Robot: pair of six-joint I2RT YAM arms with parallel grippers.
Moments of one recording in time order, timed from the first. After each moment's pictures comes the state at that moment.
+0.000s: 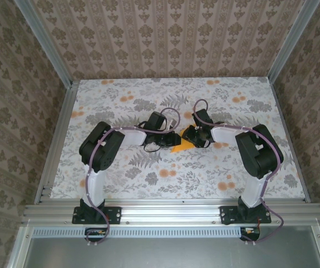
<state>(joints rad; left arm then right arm) -0.69 2.04 1.13 0.07 0.64 -0.66 0.39 1.85 0.99 -0.23 -0.19 0.90</state>
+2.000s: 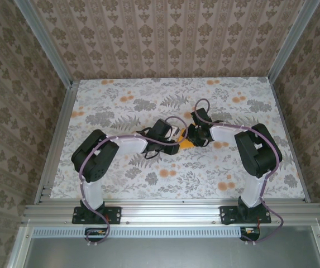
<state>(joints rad) -0.81 1.89 1.05 -0.10 0.22 -0.32 0.39 1.87 1.02 -0.26 -0.15 1.00</state>
